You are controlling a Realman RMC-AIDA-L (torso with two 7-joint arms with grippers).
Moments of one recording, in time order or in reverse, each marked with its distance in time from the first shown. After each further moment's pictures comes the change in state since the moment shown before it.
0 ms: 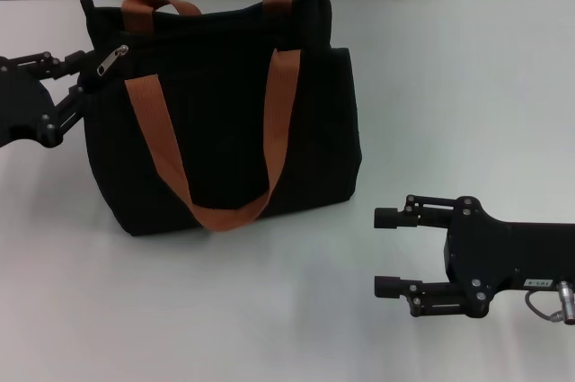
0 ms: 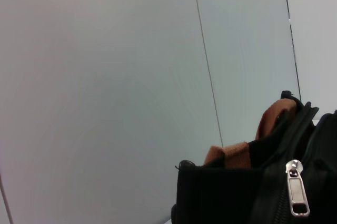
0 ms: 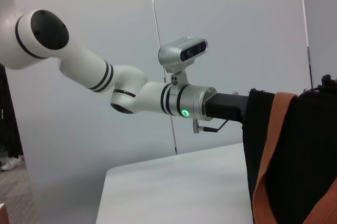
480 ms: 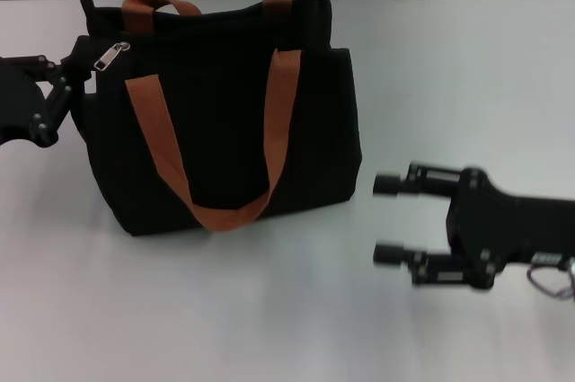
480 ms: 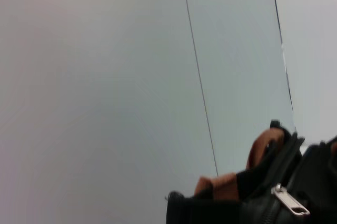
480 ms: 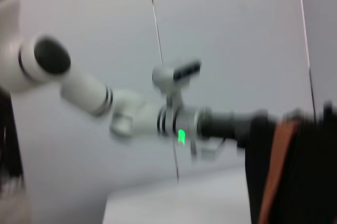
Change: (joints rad) left arm 0.029 -0.008 0.000 0.010 -0.056 0.079 0.002; right arm 0.010 0.001 0.001 0.001 0.083 -0.056 0.020
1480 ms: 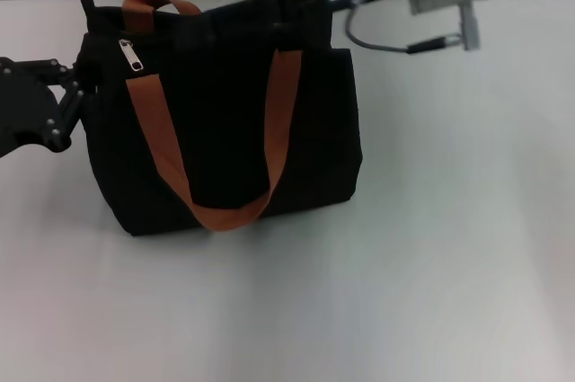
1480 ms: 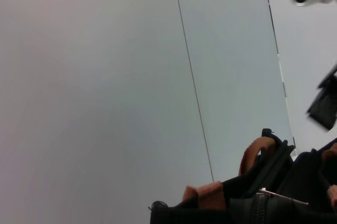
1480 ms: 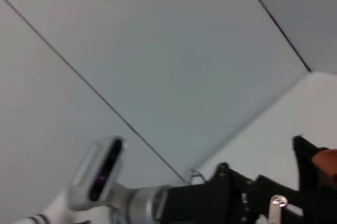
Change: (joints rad) left arm 0.006 -0.027 0.004 0.003 -0.012 0.006 0.036; right arm 0.538 -0.029 -0.331 -0.169 0.119 0.383 1.226
